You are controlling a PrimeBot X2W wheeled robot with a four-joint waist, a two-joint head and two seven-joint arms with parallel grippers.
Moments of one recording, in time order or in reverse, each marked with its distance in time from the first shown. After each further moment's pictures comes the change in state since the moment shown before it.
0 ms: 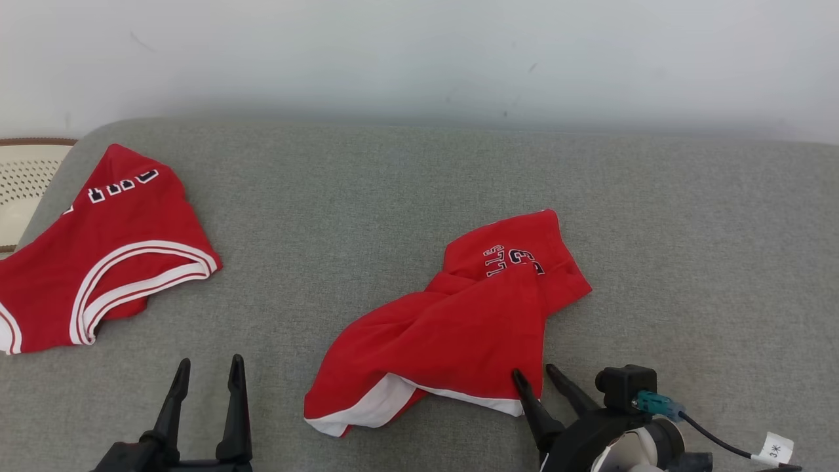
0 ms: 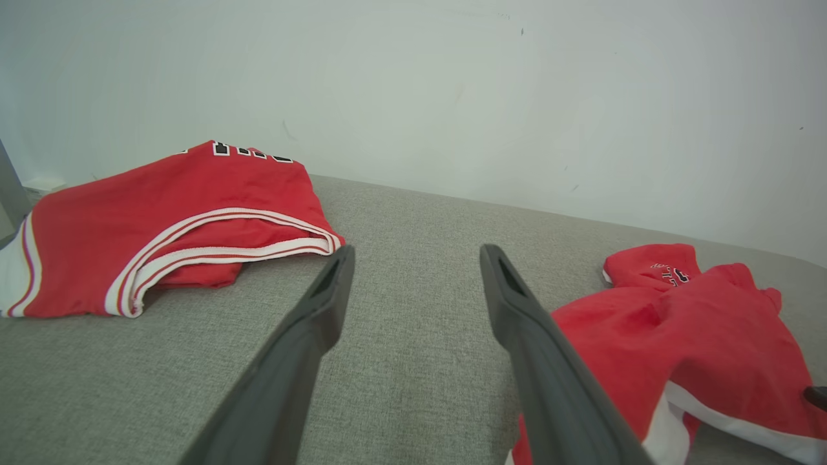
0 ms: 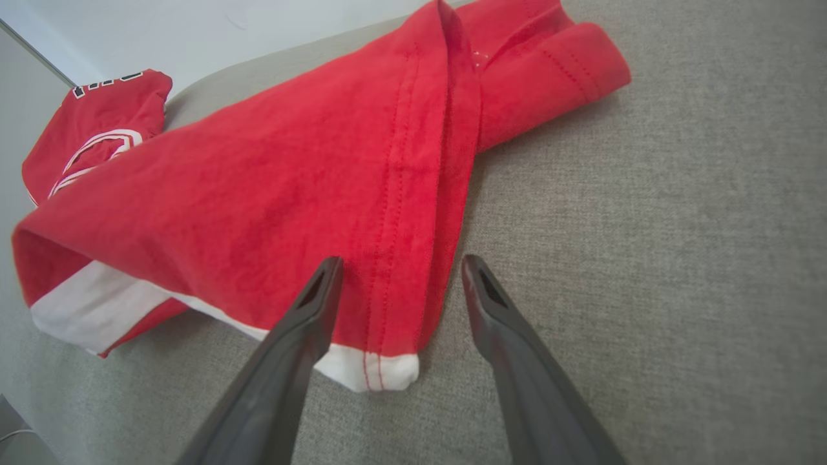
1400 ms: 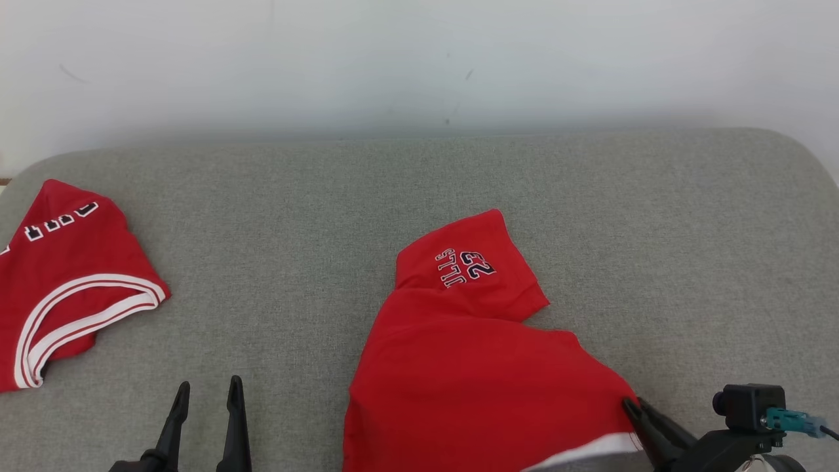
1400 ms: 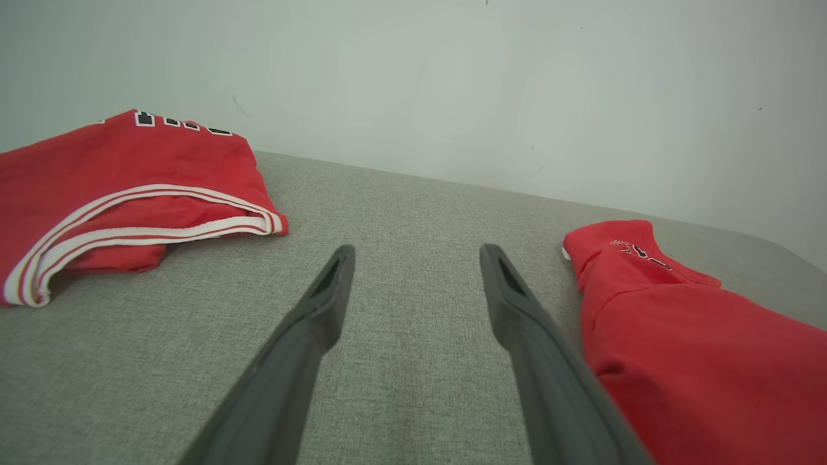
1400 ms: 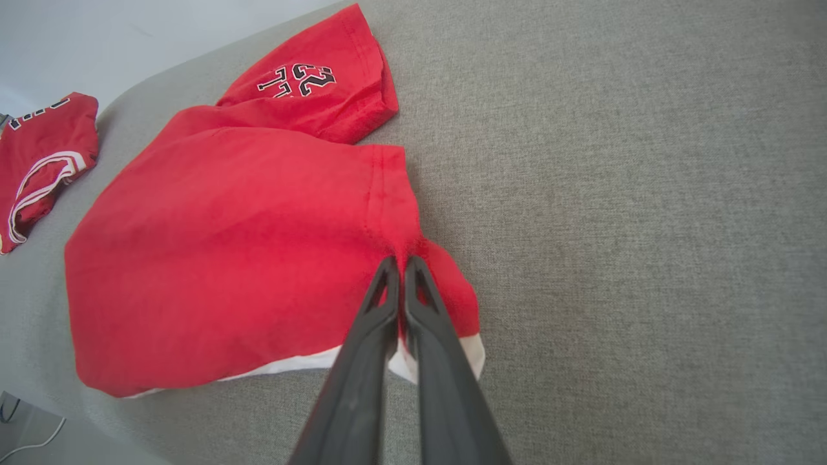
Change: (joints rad) left arm 0.039 -0.010 0.003 0.016 -0.014 0.018 0.000; right arm 0.305 -0.179 -0.213 -0.540 0.124 0.000 0.415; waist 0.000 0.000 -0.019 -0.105
